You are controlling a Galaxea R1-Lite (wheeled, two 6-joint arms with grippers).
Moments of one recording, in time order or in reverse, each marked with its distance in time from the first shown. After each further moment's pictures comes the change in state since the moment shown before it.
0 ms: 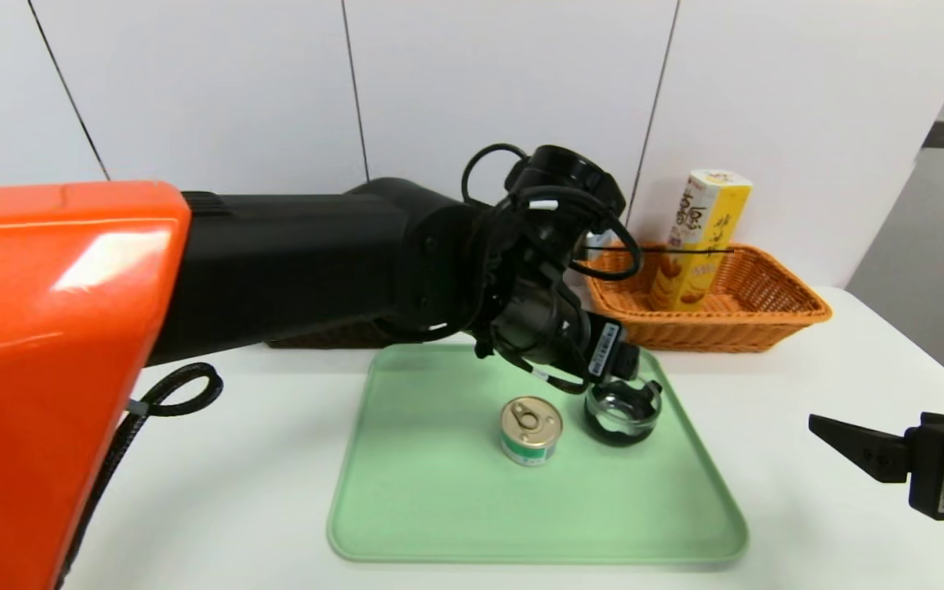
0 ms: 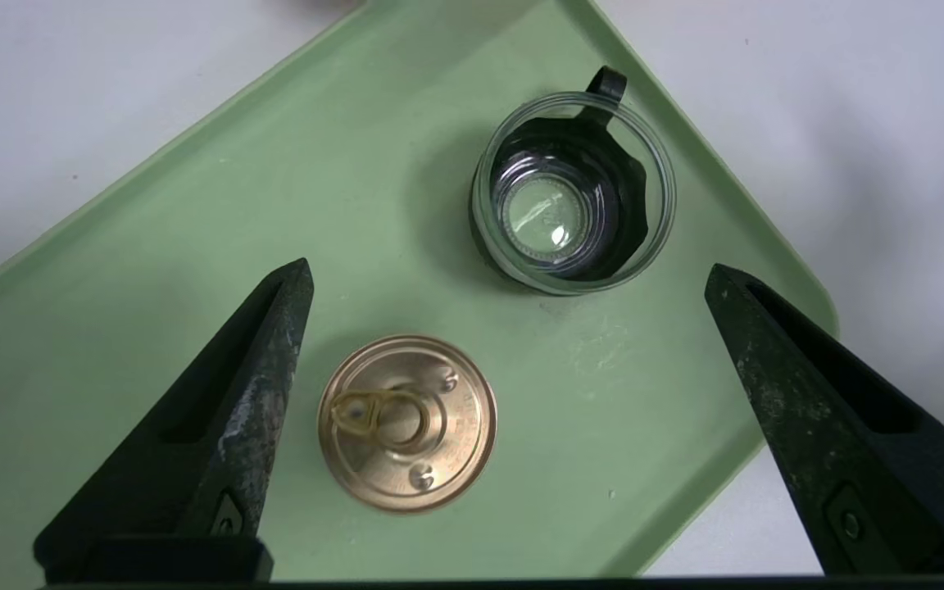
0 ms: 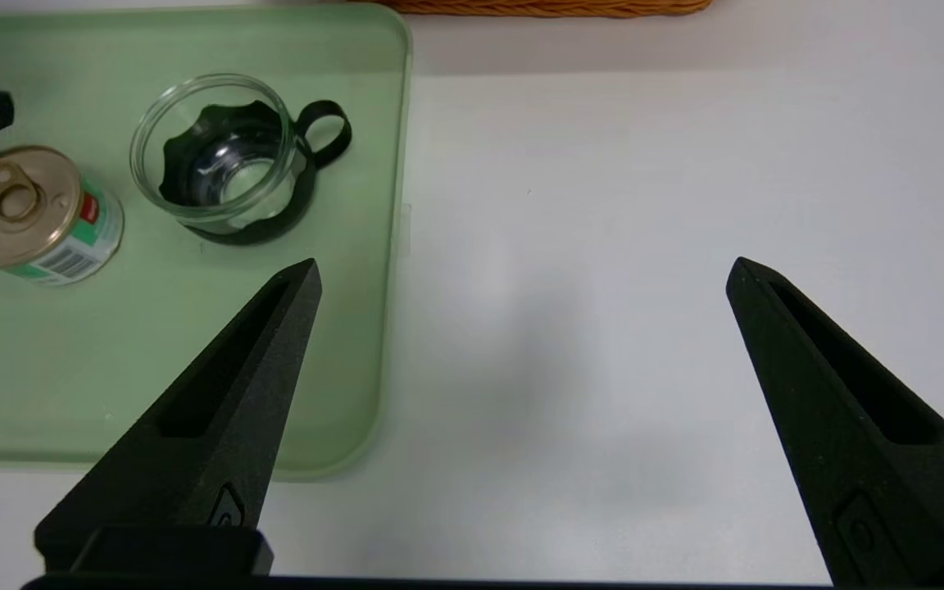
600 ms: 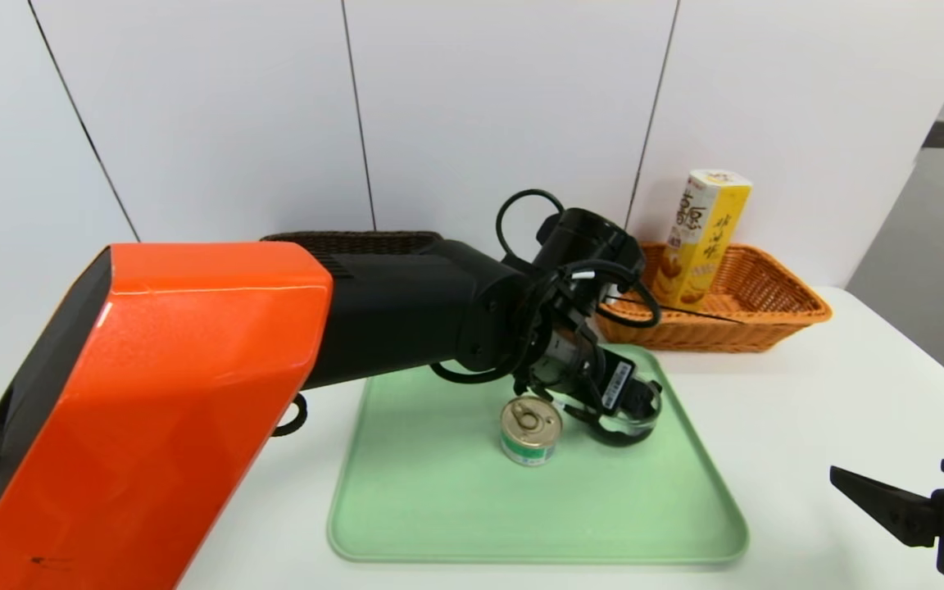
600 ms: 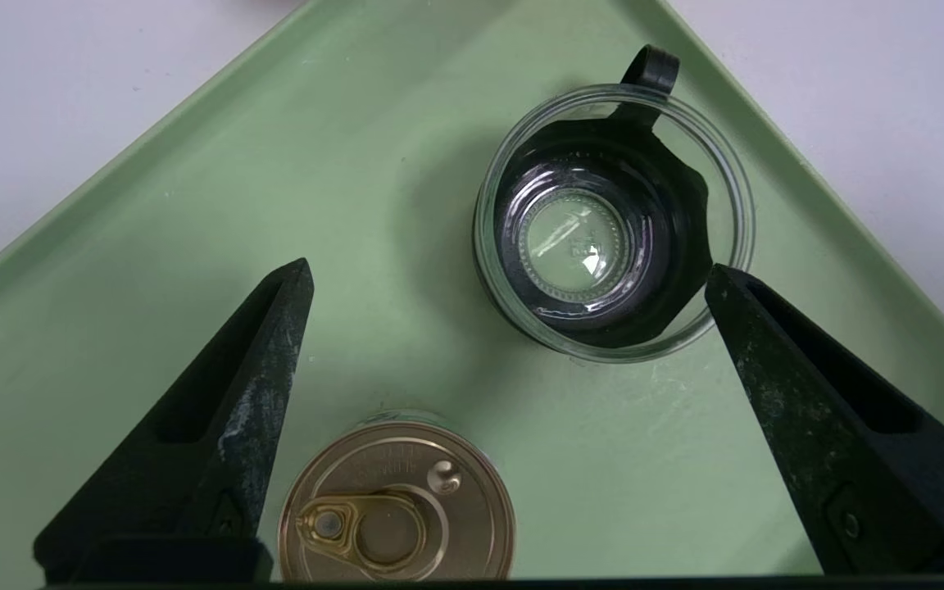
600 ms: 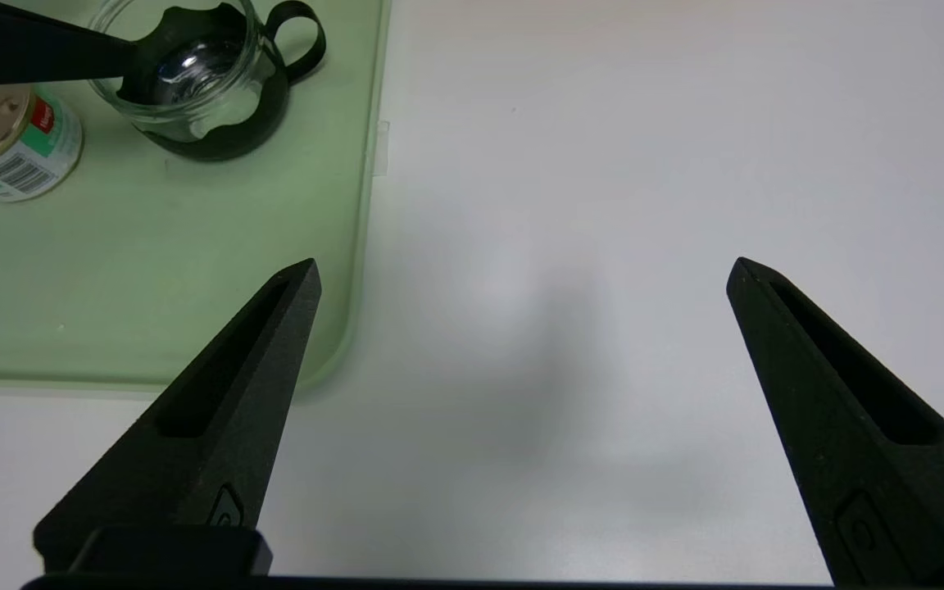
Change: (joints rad) left arm -0.015 0.114 -0.004 -0.076 0.031 0.056; right arm 0.003 -0.094 0.119 0.001 0.010 -0.003
